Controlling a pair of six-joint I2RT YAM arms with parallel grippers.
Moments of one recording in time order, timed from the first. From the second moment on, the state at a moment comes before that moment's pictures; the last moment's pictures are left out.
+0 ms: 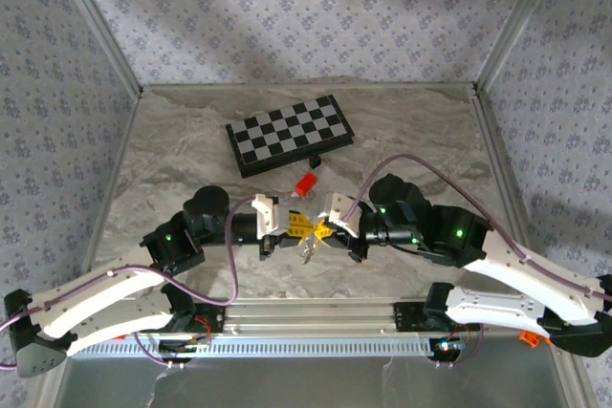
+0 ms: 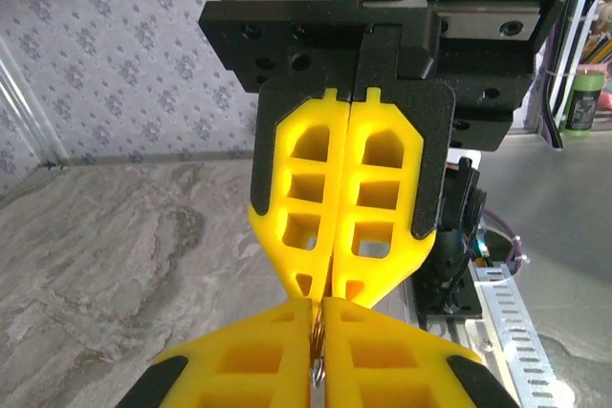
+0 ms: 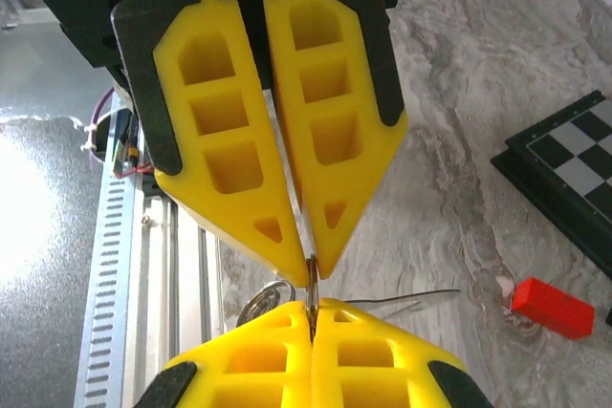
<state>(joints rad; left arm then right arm) -1.02 0.83 0.74 -0.08 0.48 0.16 1.09 0.92 1.09 -0.71 -0.22 -0.22</state>
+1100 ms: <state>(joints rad) -1.02 0.87 0.75 -0.14 0.50 0.18 1.10 0.93 1.09 -0.76 -0.22 -0.22</state>
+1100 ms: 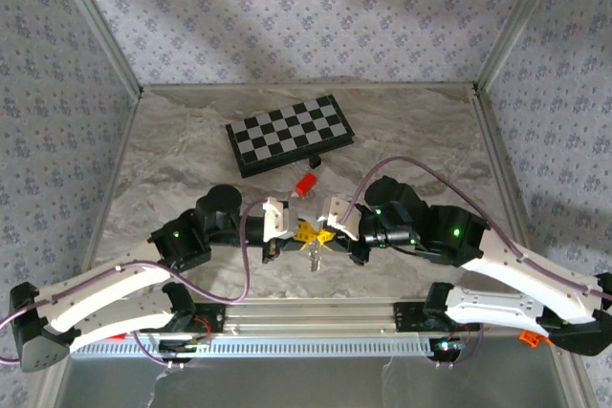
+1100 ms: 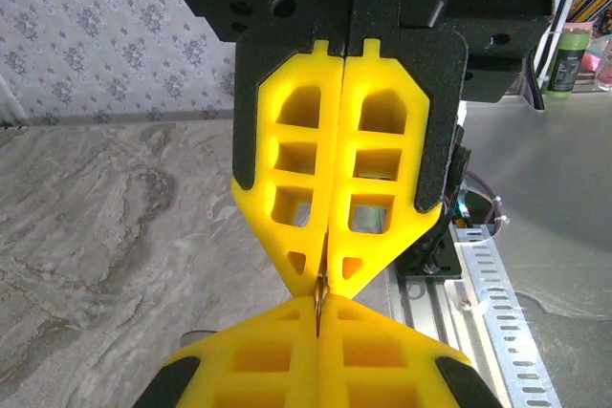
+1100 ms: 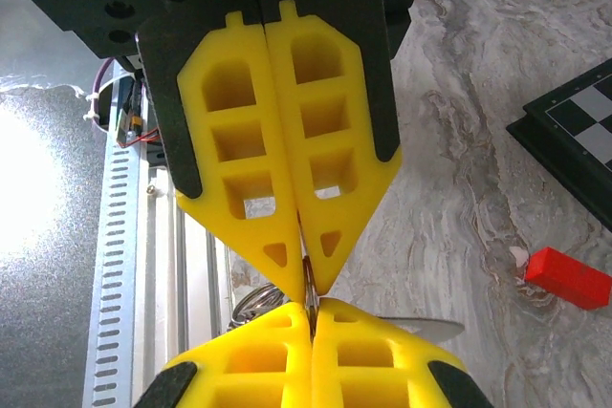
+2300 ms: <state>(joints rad) -1.02 0.80 0.75 -0.08 0.51 0.14 1.10 0.88 1.06 -0.71 -0.22 -0.17</state>
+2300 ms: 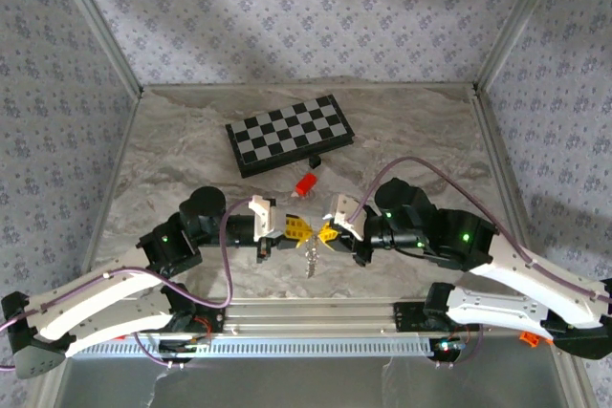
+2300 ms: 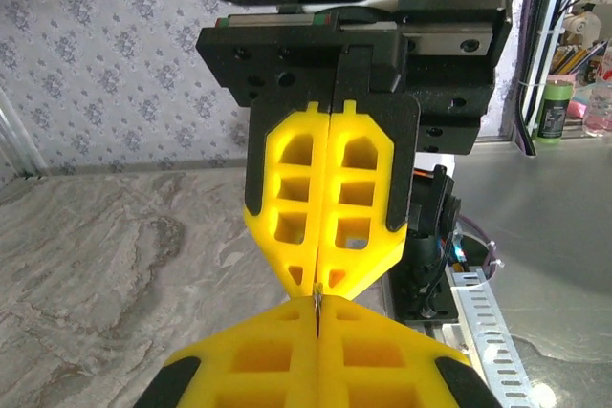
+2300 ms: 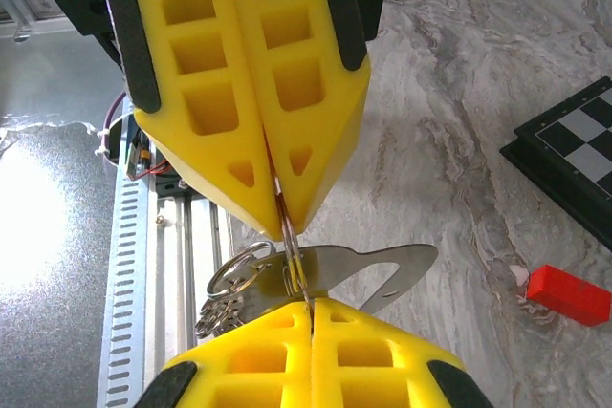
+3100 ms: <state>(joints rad) -1.02 0.80 0.75 -0.03 0.57 0.12 1.08 0.79 0.97 -0.52 -0.29 -0.15</state>
